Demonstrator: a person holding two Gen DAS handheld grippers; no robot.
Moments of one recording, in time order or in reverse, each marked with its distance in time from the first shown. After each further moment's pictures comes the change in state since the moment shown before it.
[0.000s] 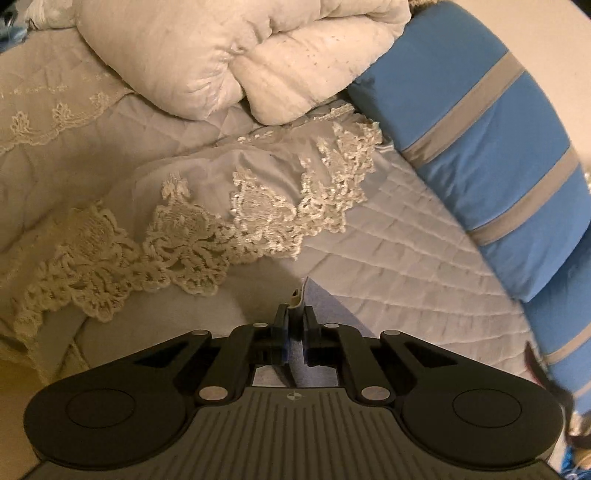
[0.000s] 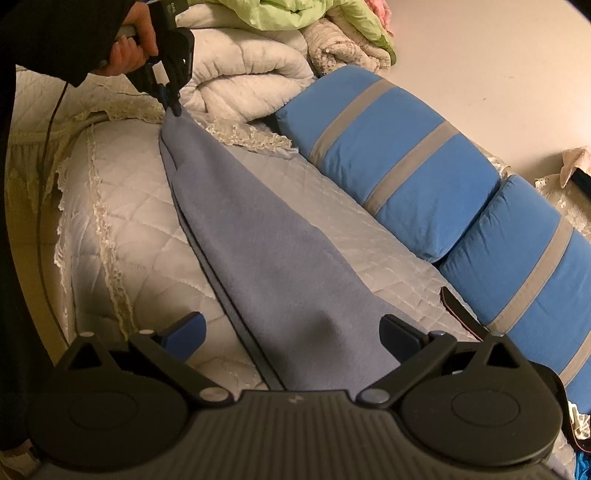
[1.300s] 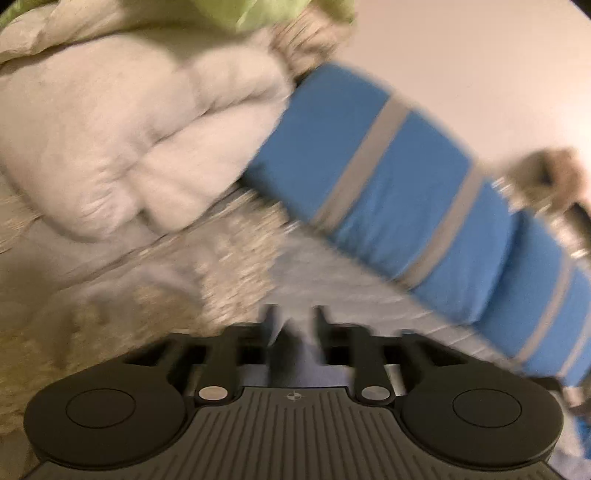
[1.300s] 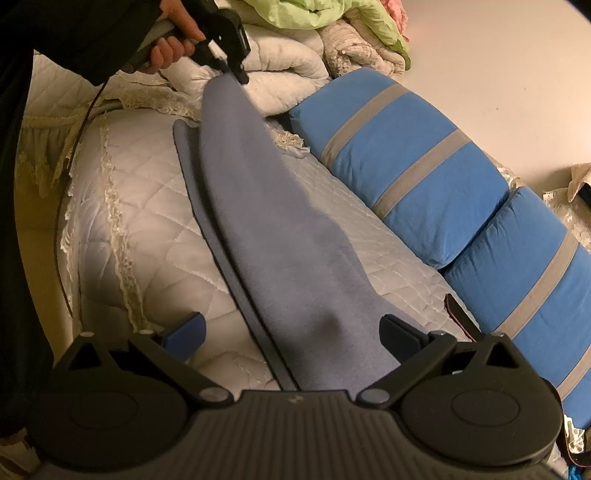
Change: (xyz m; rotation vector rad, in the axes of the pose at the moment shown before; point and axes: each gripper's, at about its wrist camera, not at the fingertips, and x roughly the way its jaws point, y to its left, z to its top) left arm -0.002 -0.030 0.002 0.208 -0.270 -0.154; right arm 0.000 0.007 -0.001 -0.052 0.003 0.009
